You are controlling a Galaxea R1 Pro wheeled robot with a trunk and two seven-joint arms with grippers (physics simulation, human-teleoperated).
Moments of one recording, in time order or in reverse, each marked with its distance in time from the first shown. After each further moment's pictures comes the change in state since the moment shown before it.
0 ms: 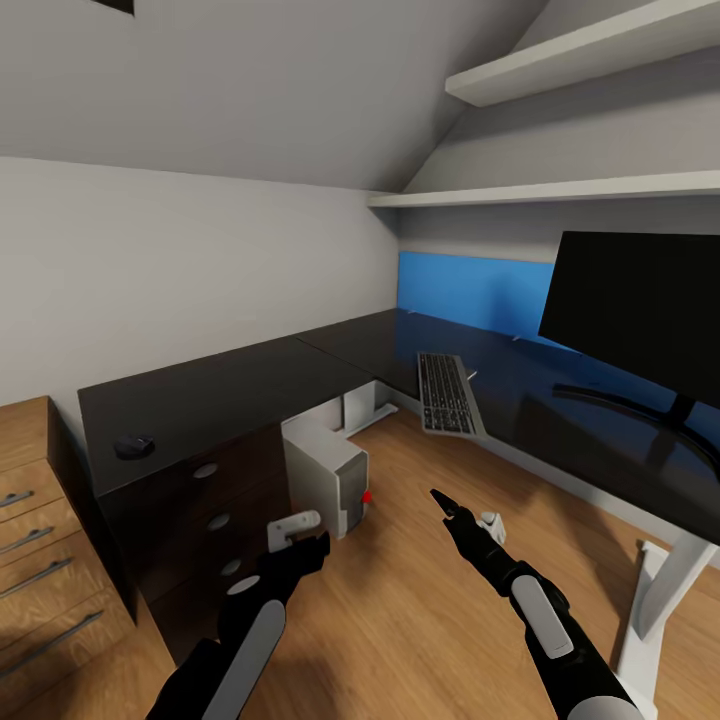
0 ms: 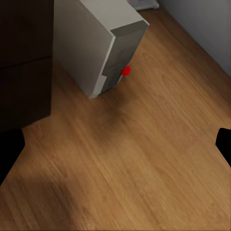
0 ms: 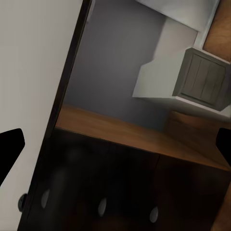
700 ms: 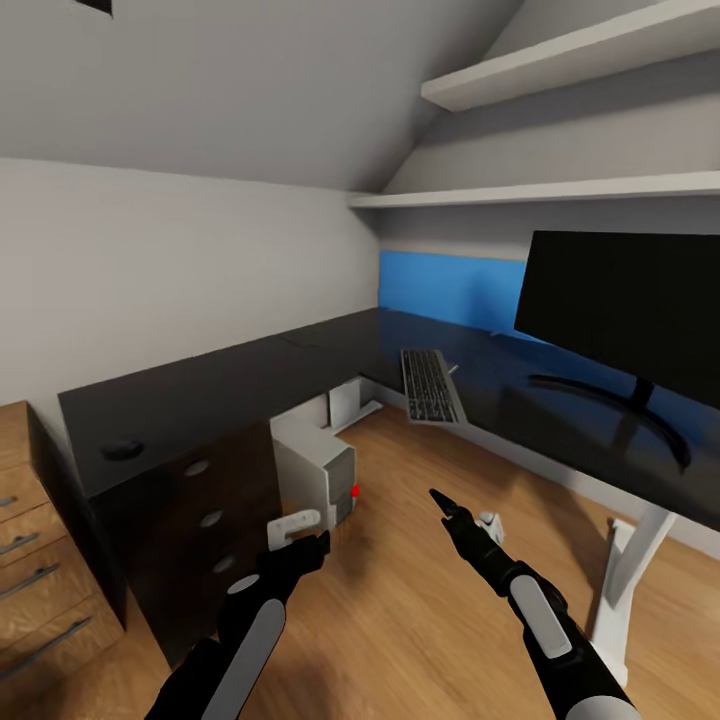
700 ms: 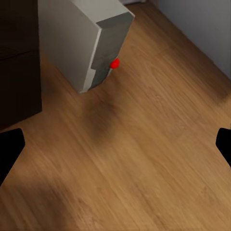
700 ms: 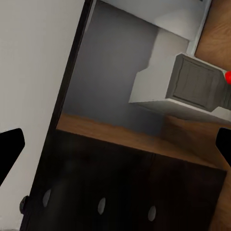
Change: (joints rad) left arm 0.000 0.000 0.001 -0.007 0.000 0.000 0.000; right arm 0.000 0.005 0.001 0.000 -0.003 0.000 0.001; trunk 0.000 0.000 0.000
